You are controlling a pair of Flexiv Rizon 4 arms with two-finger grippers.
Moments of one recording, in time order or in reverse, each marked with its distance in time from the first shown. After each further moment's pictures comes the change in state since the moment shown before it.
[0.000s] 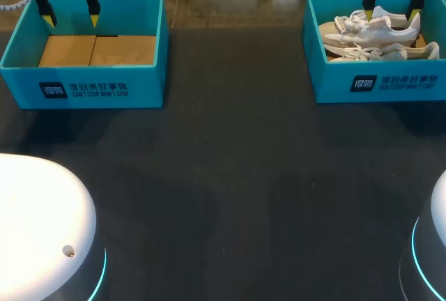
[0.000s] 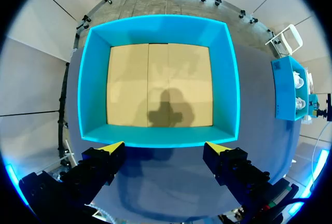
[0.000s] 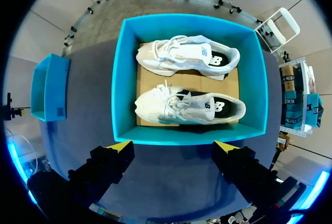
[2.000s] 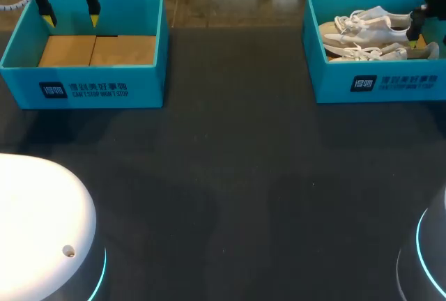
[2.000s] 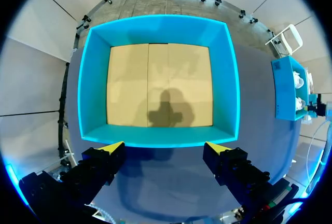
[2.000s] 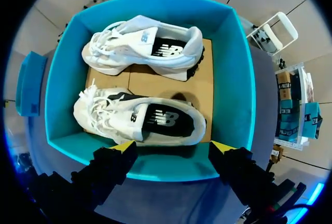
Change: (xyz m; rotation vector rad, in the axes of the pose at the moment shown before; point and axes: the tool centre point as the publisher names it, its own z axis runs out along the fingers) left arm 0.000 0.000 0.000 0.000 0.000 0.000; right arm -0.132 0.016 0.096 -0.055 -0.064 -0.048
